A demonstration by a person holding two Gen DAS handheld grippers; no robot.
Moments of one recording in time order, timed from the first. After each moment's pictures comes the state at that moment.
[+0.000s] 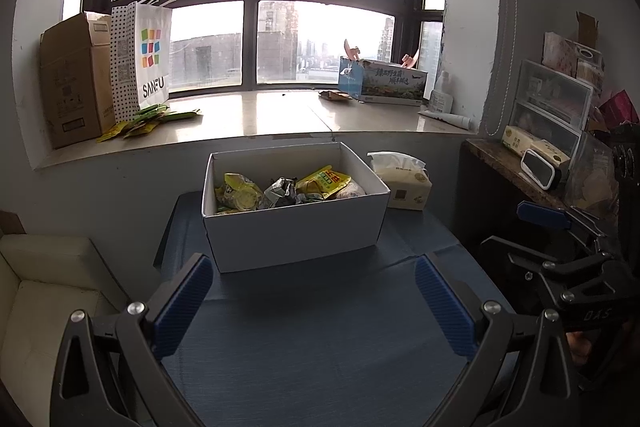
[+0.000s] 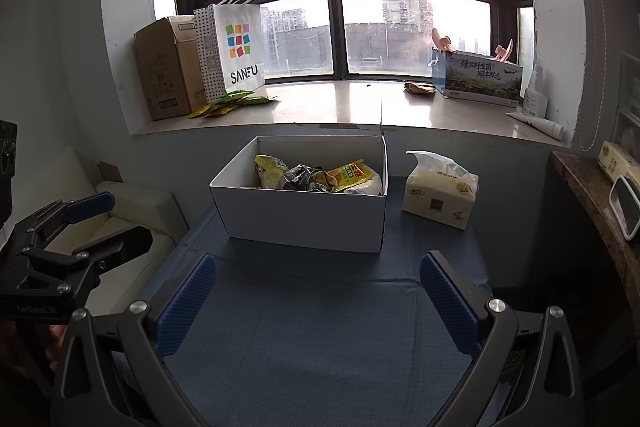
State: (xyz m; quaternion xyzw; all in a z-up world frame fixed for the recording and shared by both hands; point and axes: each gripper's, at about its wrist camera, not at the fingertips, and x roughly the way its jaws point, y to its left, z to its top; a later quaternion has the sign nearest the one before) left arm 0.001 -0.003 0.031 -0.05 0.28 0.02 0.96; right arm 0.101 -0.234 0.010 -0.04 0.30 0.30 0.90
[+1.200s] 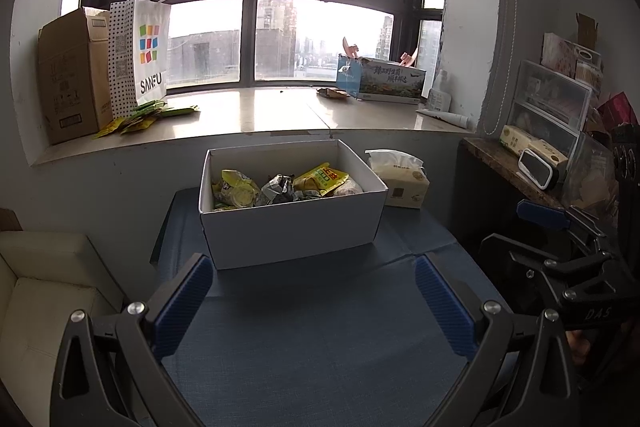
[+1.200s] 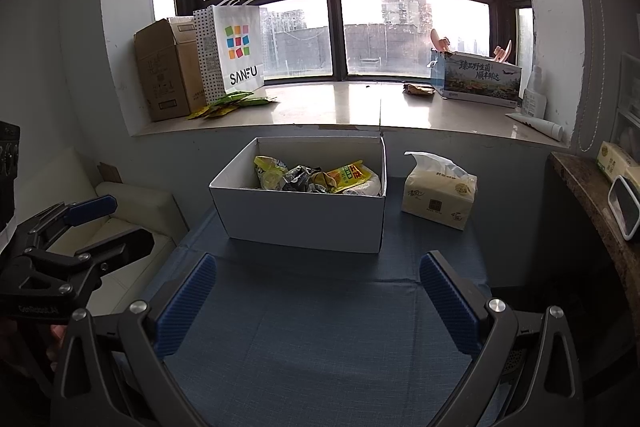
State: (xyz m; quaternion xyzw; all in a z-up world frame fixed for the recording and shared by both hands) left arm 0.001 -0.002 0.029 -0.05 0.29 0.02 0.96; right arm 0.100 -0.235 0.011 -0.04 0.30 0.30 0.91
